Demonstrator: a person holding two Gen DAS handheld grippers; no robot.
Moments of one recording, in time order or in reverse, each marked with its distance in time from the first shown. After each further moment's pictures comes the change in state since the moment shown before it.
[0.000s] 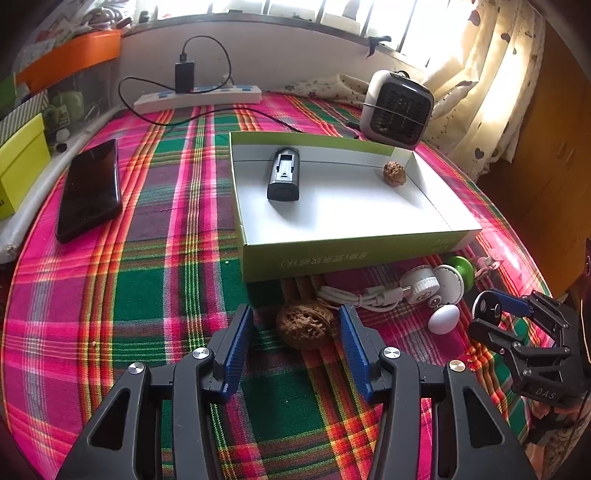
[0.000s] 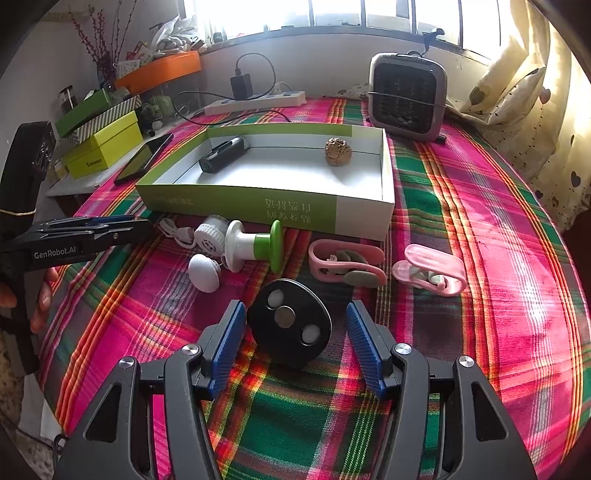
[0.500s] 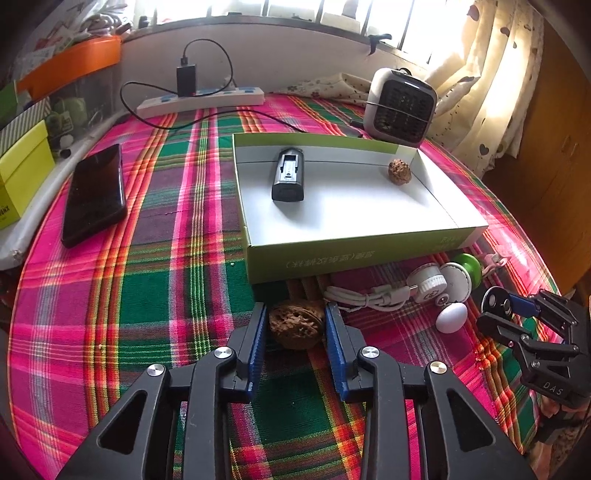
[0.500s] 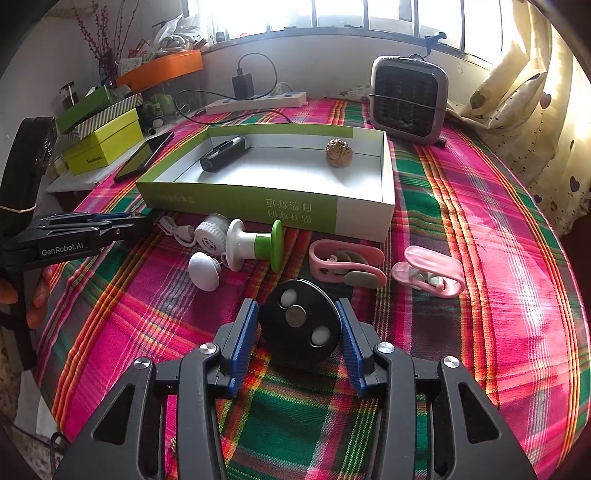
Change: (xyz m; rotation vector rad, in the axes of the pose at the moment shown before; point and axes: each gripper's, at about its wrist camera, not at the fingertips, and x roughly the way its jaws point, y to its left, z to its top) left arm 0.001 0.000 0.000 0.009 -0.003 0.028; right arm -0.001 0.000 0.000 -0.008 -0.006 -0.001
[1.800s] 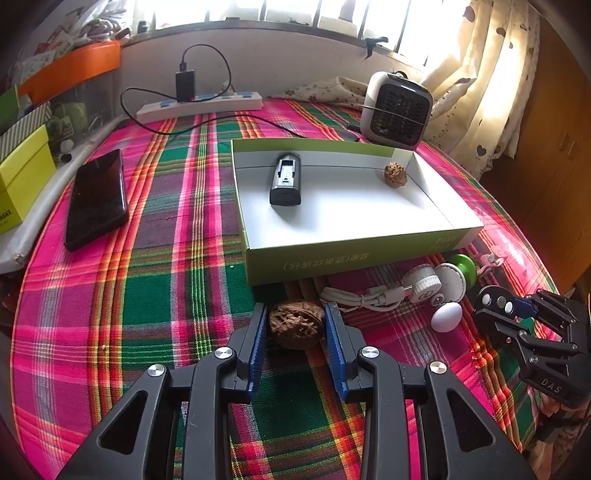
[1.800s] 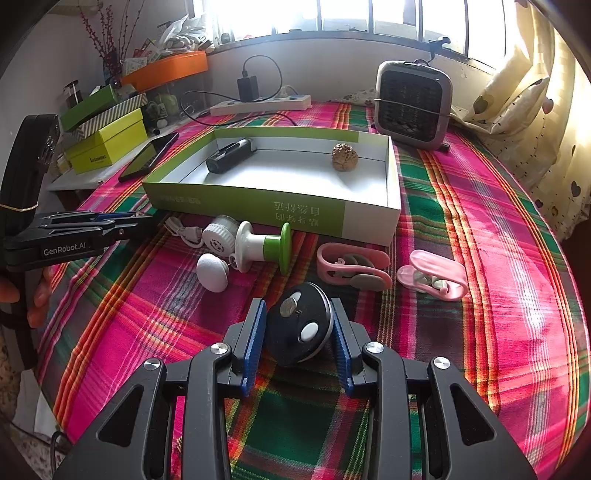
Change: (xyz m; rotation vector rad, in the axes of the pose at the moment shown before) left arm -0.006 0.000 0.002 0.007 -0.011 -0.001; right arm -0.003 0.003 0.000 -0.012 -0.014 0.002
